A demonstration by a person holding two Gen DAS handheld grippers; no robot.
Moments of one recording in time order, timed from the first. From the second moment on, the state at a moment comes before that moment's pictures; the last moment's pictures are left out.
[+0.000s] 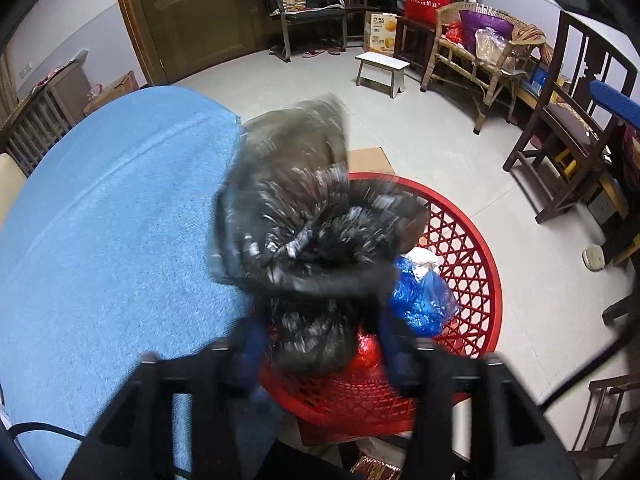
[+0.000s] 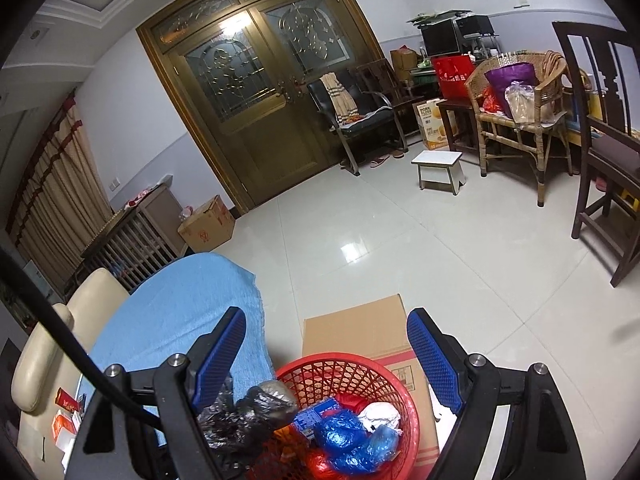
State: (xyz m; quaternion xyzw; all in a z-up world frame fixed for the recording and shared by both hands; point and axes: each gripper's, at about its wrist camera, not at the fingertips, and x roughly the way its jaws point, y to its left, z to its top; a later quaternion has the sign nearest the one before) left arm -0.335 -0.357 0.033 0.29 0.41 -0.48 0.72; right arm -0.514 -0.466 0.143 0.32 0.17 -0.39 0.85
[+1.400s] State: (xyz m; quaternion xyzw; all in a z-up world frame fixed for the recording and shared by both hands) left arm -0.243 -0.222 0.097 0.14 0.36 -0.42 0.82; right arm -0.424 -0.346 0.067 0.24 0.36 -0.34 0.84
